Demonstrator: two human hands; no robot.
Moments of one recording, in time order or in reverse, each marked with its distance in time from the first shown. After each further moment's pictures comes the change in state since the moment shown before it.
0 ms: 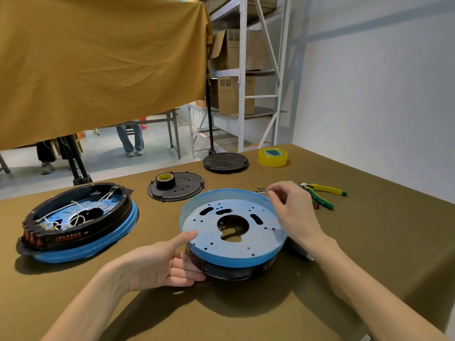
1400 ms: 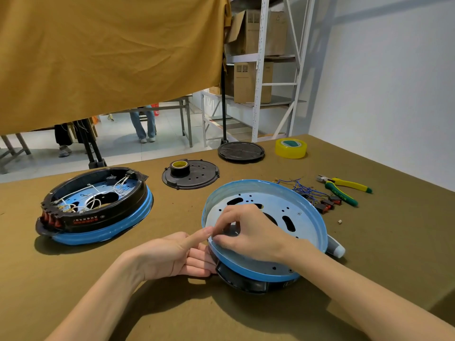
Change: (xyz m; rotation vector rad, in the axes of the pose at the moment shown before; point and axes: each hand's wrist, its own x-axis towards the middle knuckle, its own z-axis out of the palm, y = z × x) left_hand 0.012 -0.011 -0.012 0.069 -0.076 0.122; right_hand -0.031 -0.065 0.061 0.253 -0.685 -0.318
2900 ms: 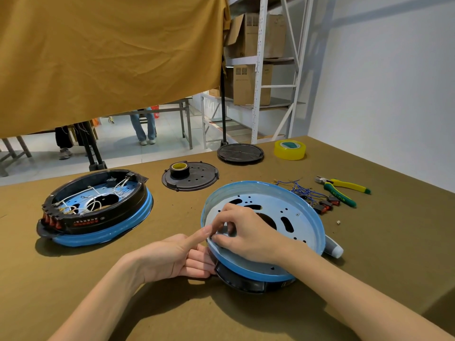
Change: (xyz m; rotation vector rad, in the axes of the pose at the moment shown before) left_hand 0.001 -0.002 0.002 0.001 0.016 0.018; right_hand 0.002 -0.001 0.005 -0.061 -0.024 0.063
